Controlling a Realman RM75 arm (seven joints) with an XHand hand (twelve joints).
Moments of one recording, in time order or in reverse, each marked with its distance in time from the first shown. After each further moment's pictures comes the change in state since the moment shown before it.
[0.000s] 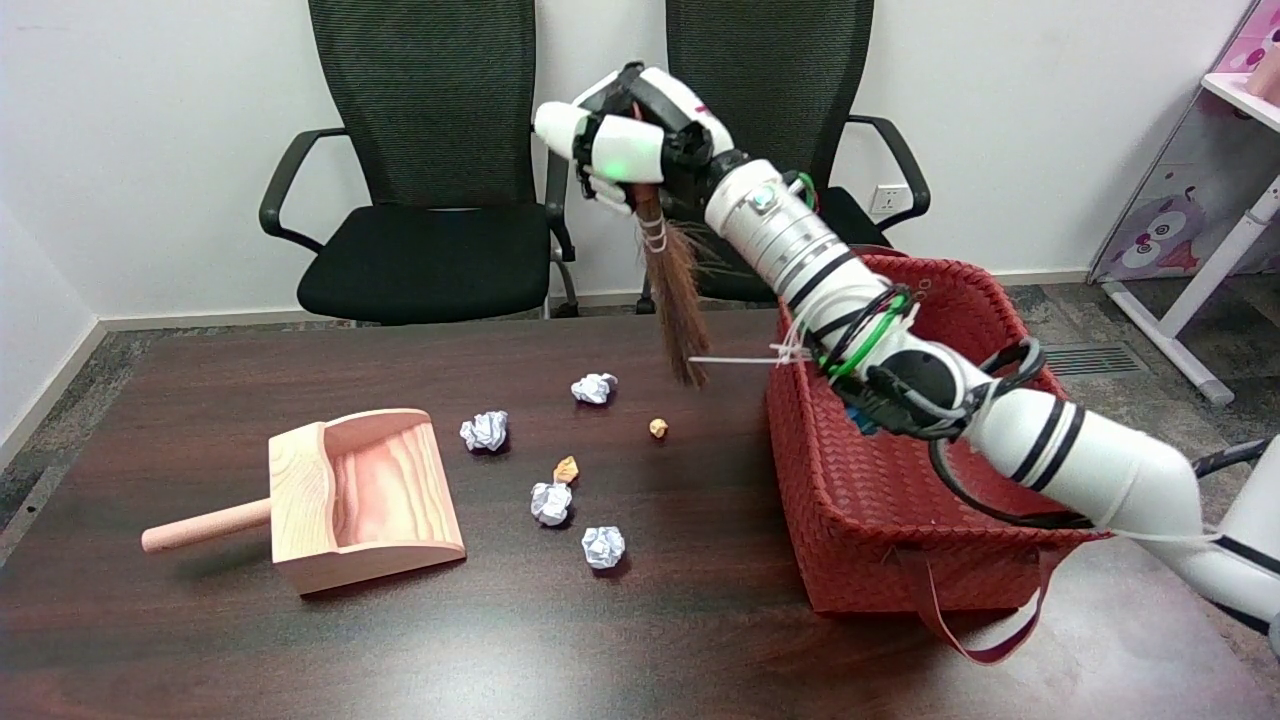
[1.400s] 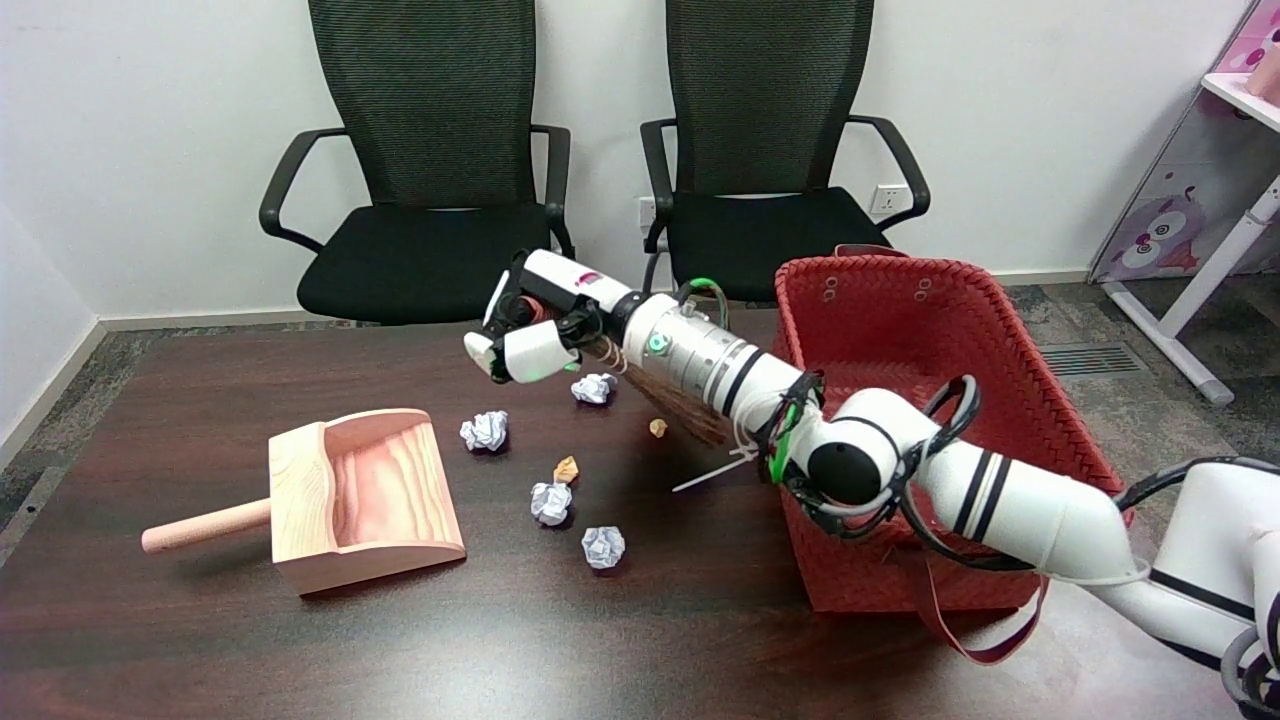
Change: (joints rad) arm -0.043 -0.132 -0.096 0.155 -0.503 0.190 0.049
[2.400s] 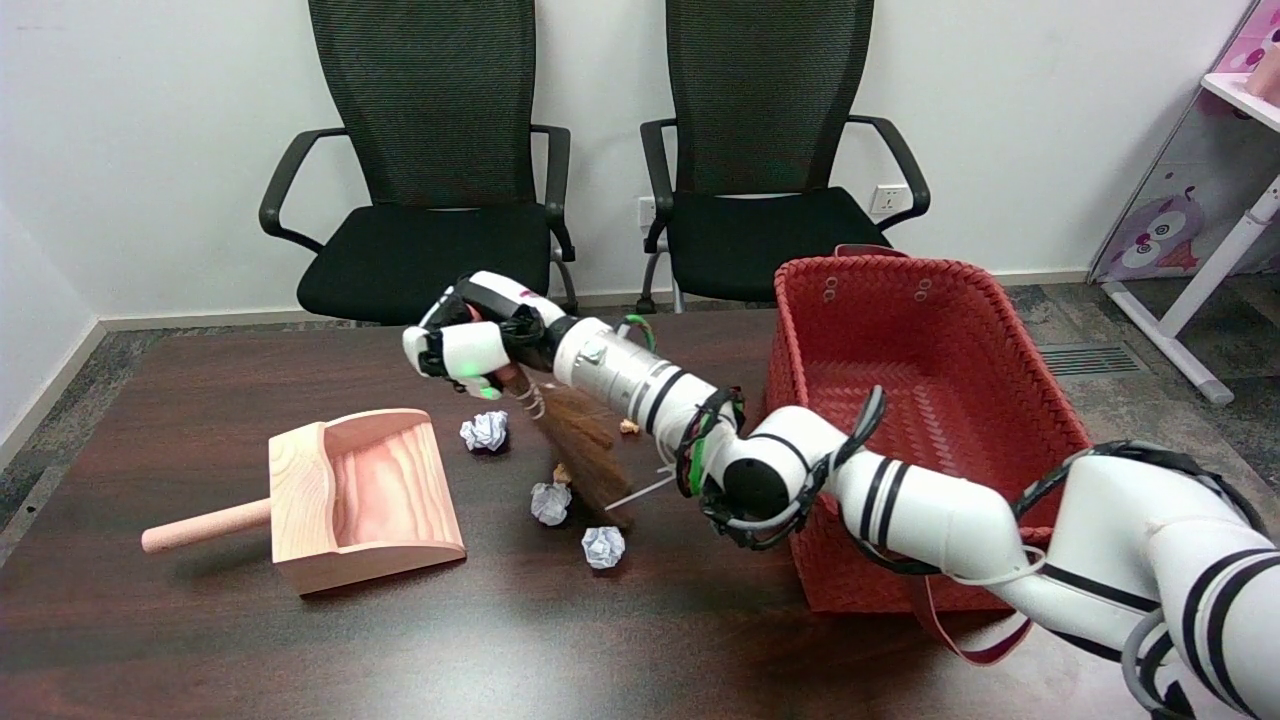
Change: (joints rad) arm 0.085 -0.208 -0.092 0.263 -0.017 -0.061 0.404
